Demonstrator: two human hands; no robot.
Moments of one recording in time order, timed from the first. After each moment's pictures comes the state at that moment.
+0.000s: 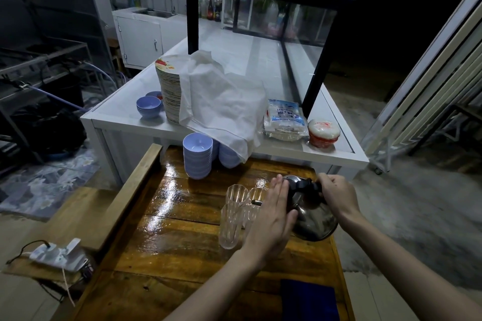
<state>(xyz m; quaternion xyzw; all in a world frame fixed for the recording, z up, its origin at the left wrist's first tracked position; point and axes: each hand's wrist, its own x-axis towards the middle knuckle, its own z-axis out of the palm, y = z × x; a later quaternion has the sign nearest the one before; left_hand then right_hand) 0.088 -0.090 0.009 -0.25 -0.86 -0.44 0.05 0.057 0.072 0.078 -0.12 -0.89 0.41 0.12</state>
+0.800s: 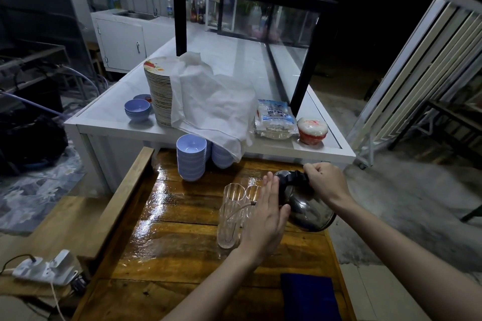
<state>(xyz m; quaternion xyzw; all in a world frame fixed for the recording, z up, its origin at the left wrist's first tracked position) 0.093 -0.103 0.005 -0.24 -0.84 -0.48 0.04 0.059 0.048 0.102 -0.08 -0.94 0.30 0.14</state>
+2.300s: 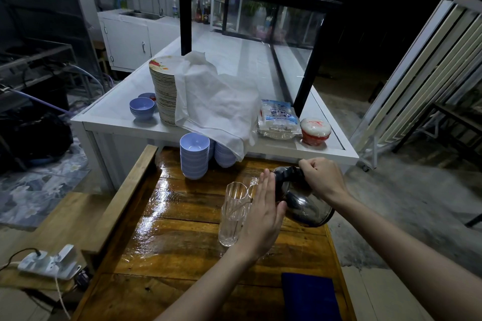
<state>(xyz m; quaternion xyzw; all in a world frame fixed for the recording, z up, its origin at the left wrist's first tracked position) 0.092 -0.110 0.008 -0.23 -0.85 -0.47 0.07 0.049 0.041 0.104 -0.04 -0.95 0.27 0.14</state>
